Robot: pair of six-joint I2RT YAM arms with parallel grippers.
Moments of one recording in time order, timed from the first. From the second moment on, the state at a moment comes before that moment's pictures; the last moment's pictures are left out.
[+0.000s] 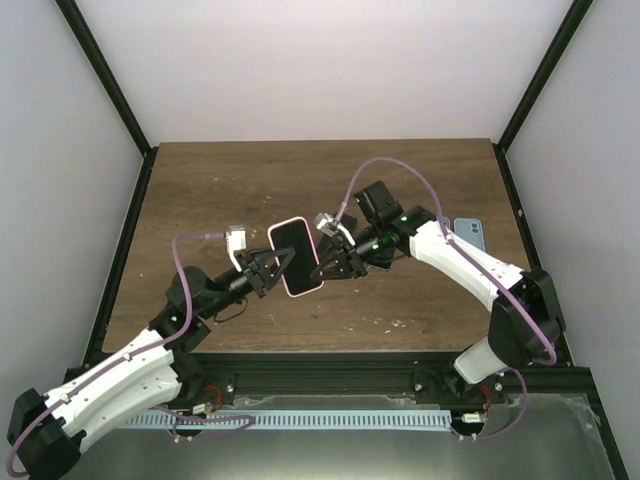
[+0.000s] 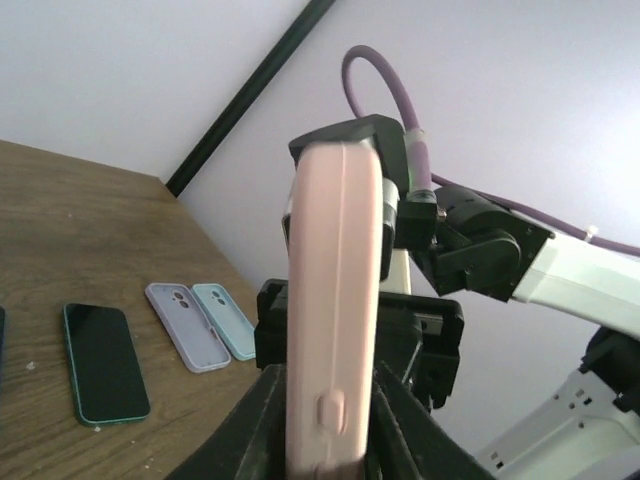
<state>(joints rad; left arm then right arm) -0.75 0.70 0.41 0.44 0.24 -0.78 0.62 1.51 1.20 -0.66 -1.30 -0.31</state>
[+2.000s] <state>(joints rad) -0.73 0.78 0.52 0.19 0.49 -0.71 0.62 1.44 1.20 -0.94 -1.18 -0.63</state>
